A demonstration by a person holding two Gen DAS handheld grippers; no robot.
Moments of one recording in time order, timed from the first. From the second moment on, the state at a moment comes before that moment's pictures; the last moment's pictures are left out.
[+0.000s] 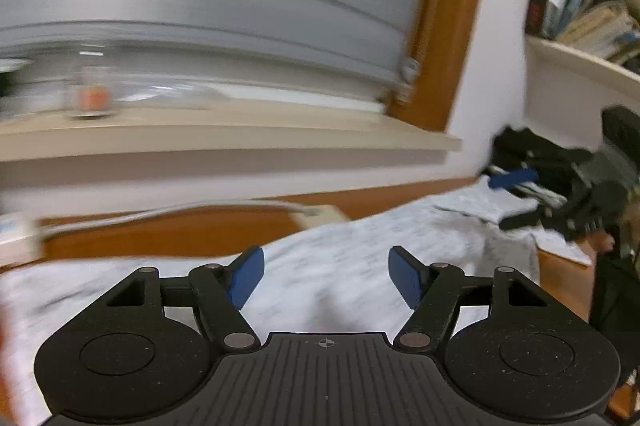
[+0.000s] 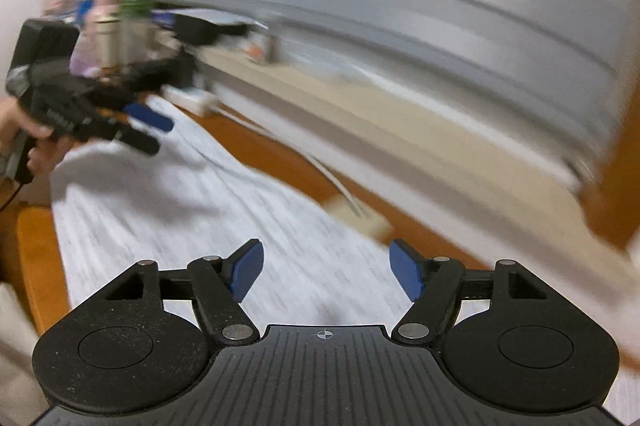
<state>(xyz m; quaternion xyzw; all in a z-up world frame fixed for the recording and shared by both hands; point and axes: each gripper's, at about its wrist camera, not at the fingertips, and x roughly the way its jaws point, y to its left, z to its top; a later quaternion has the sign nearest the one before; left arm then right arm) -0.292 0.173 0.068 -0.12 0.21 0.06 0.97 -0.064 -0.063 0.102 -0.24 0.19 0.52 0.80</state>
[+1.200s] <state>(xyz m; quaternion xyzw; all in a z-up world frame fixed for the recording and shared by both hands) -0.120 0.140 0.009 -0.11 0.31 -0.08 0.94 -0.006 -0.275 0.024 0.05 0.22 0.32 0.92</state>
